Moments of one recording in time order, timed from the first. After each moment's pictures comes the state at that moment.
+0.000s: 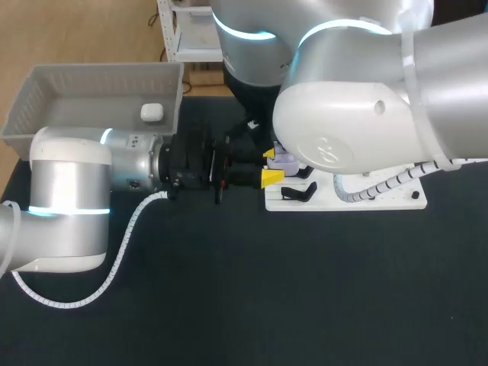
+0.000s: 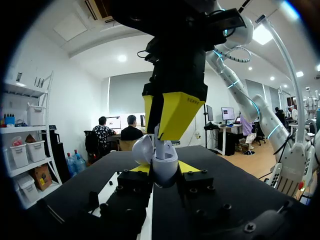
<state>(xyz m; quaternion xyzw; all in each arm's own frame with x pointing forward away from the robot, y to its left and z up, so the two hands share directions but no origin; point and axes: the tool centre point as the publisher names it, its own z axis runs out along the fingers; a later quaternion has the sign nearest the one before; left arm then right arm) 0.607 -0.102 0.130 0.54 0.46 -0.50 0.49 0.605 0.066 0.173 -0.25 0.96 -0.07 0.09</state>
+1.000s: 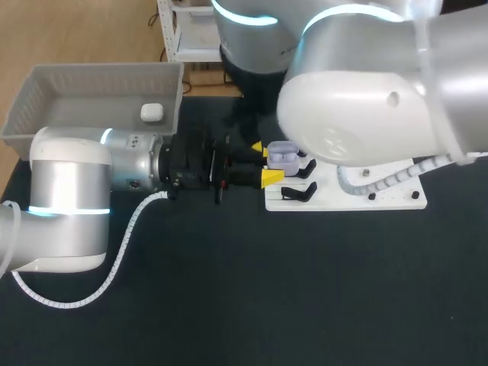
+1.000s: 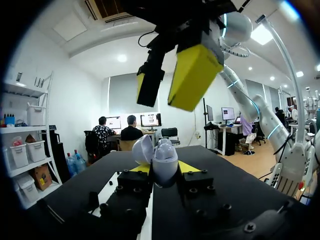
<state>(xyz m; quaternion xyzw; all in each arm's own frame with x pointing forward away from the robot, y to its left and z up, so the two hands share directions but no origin) 0.607 -0.102 0.130 0.54 0.46 -0.50 0.49 0.609 0.066 0.204 -0.24 0.96 -0.07 0.12</state>
